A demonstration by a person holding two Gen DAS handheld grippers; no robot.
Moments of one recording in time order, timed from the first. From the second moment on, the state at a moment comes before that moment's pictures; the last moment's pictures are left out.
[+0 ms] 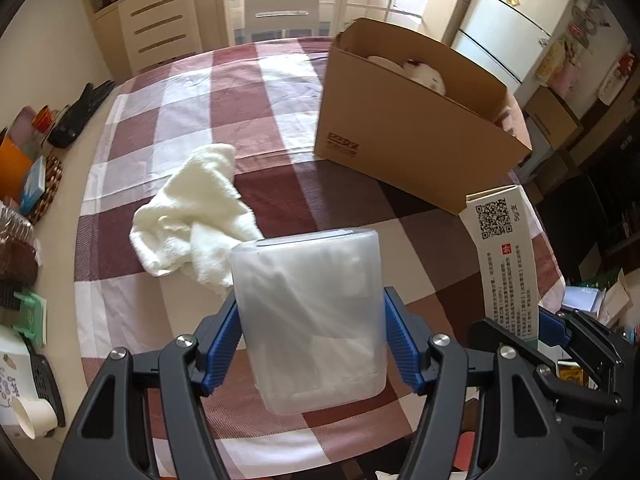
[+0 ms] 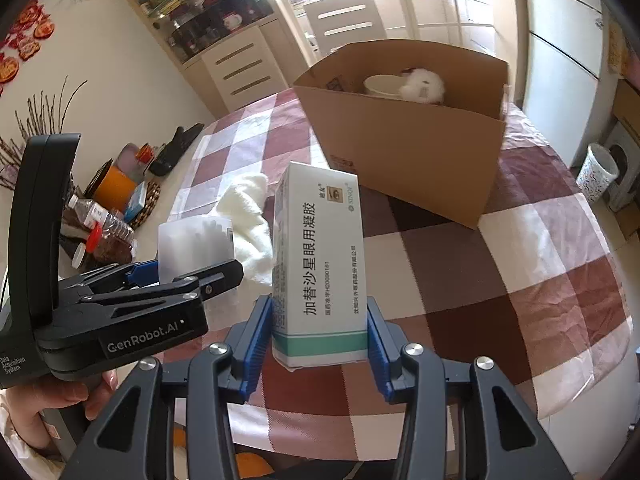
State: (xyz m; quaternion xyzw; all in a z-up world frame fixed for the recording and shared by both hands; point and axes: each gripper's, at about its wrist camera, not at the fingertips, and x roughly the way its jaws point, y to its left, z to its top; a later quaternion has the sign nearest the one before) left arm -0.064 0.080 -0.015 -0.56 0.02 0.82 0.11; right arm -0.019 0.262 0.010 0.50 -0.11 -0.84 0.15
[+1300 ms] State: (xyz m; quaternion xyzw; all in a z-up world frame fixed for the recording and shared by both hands) left arm -0.076 0.173 -0.014 -0.56 0.10 0.80 0.21; right arm -0.011 0.337 0.010 0.48 -0.18 -0.86 0.04
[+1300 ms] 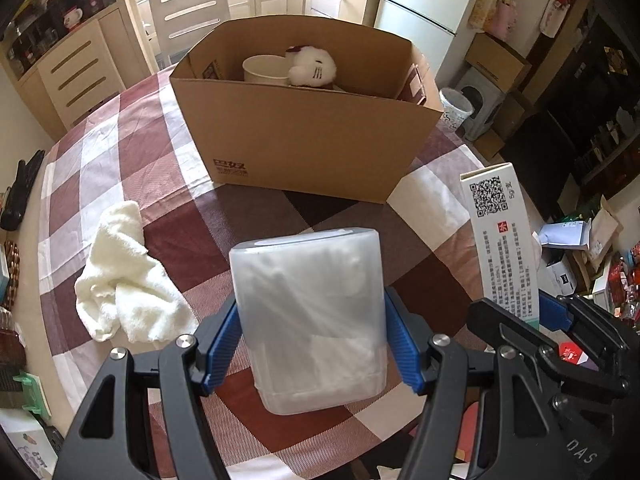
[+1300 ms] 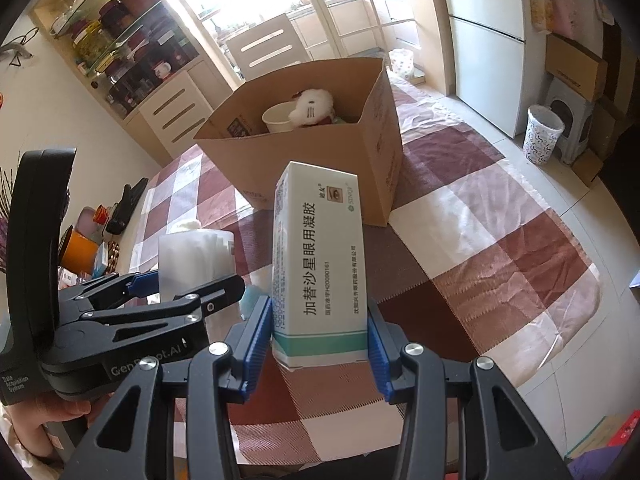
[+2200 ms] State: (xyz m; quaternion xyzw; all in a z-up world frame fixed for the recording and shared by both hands) left arm -0.106 0.190 -0.003 -0.55 0.10 0.80 0.21; right arm -0.043 0.350 0.019 0.48 -0.17 -0.86 0.05
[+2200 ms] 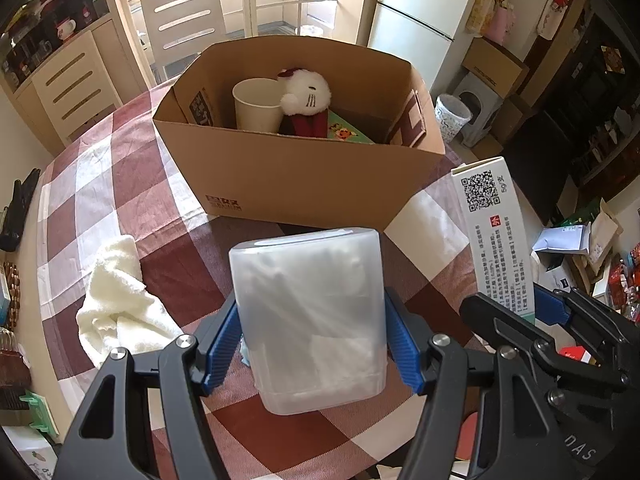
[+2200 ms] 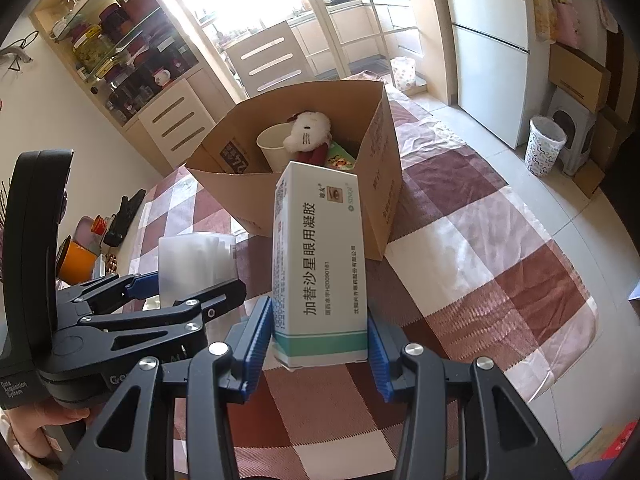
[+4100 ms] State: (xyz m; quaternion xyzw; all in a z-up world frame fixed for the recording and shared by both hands) left arm -0.254 0.218 0.073 -0.52 0.03 0.82 0.25; right arm -0.185 0.372 0.090 0.43 -0.16 -0.88 0.11
